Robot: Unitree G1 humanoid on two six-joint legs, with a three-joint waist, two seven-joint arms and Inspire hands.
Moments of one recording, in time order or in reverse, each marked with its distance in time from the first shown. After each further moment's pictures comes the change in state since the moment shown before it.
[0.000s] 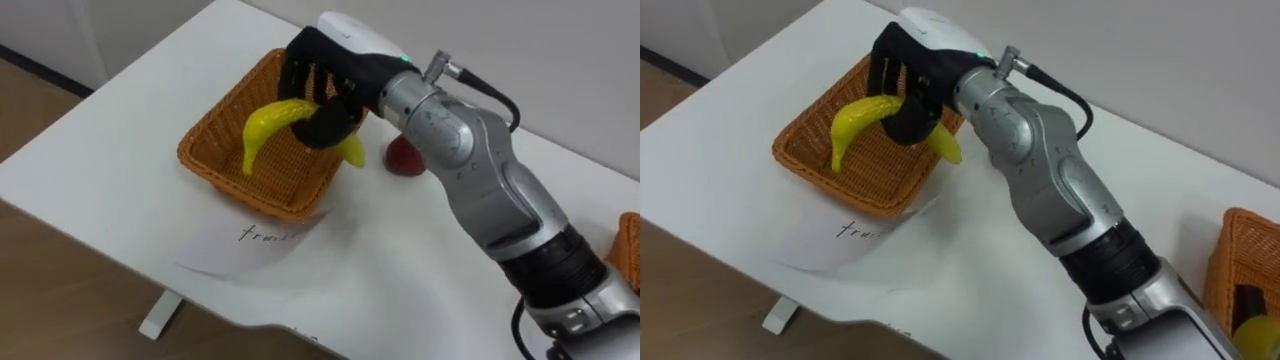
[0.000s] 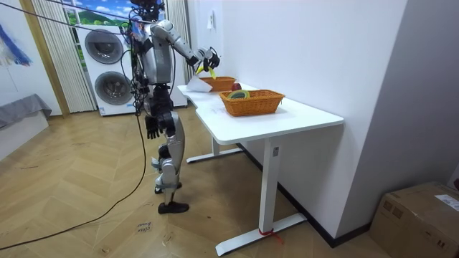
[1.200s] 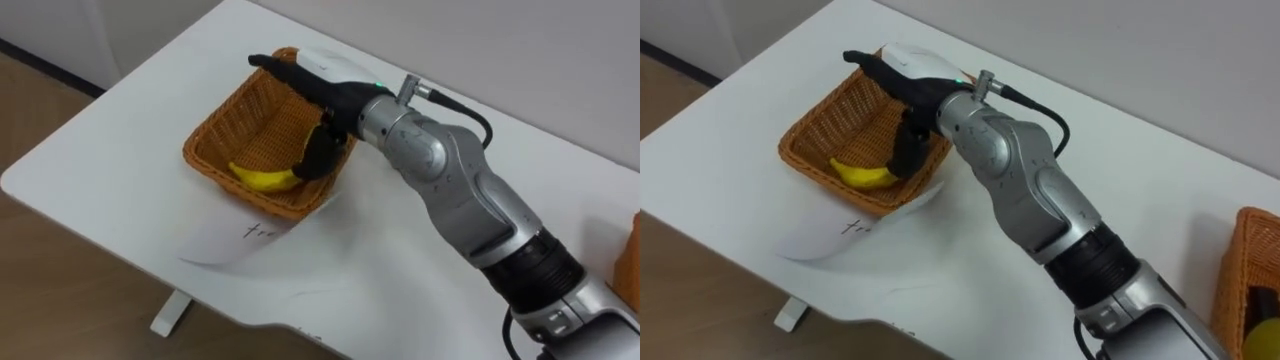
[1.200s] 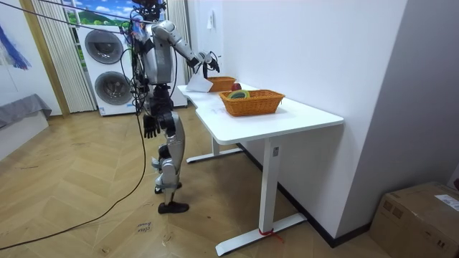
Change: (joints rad) left arm -0.003 -0.002 -0.036 0.000 0.001 0.060 0.021; right arm 0.001 0.014 0.060 0.057 -0.002 -0.011 0.014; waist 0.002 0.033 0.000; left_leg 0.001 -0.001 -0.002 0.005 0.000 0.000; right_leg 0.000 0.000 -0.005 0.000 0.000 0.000
